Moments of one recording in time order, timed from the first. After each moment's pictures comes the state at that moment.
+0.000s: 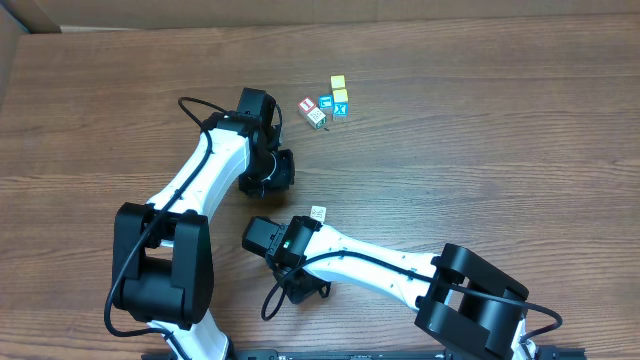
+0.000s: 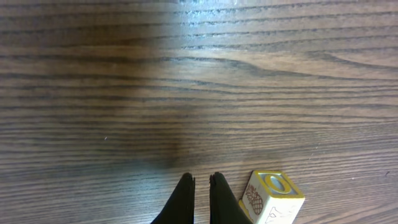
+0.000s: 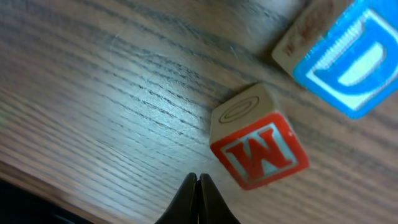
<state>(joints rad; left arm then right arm) -0.21 1.86 1.30 -0.90 0.20 -0.29 1.13 2.02 1.45 -1.00 -0.10 0.48</state>
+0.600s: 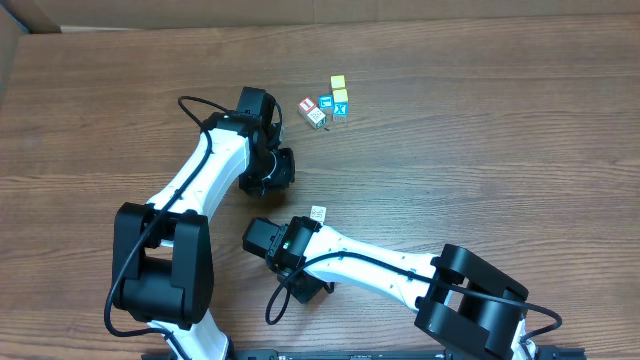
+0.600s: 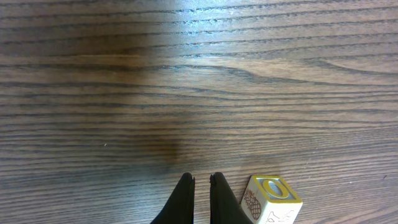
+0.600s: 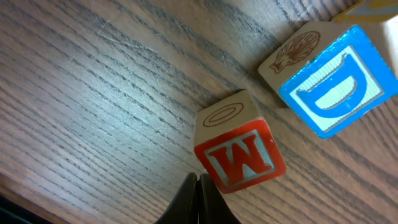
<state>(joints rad) -0.21 1.86 1.30 -0.89 0.20 -0.29 1.13 2.02 1.45 -1.01 -0.03 0.32</state>
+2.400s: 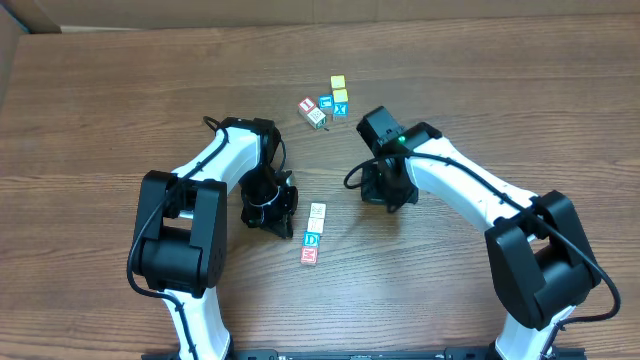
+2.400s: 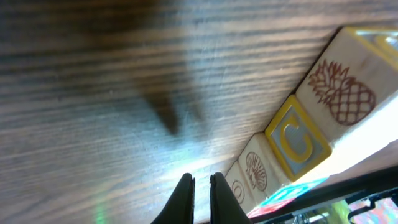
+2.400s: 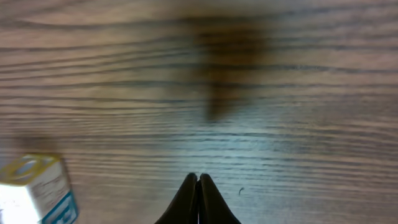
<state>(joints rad) -0.21 2.03 1.30 -1.23 0.34 -0.15 0.54 1.92 1.32 -0.86 -0.10 0.64</state>
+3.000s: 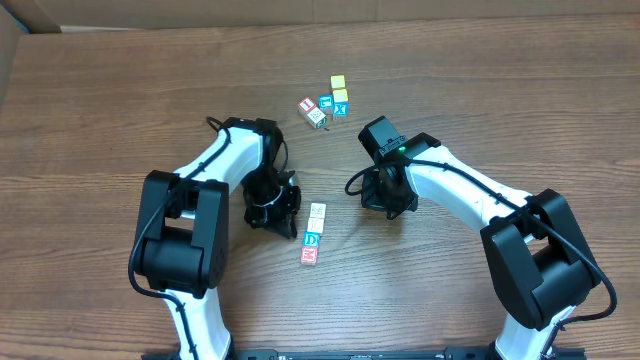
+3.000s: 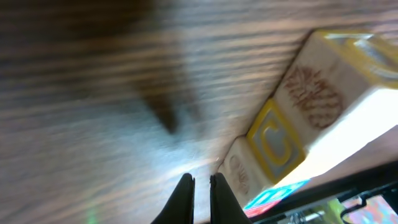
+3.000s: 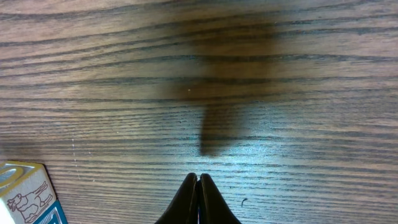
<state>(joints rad) -0.24 2.03 1.30 -1.20 0.37 -0.16 0.54 1.92 1.26 -0.80 -0.11 0.67</state>
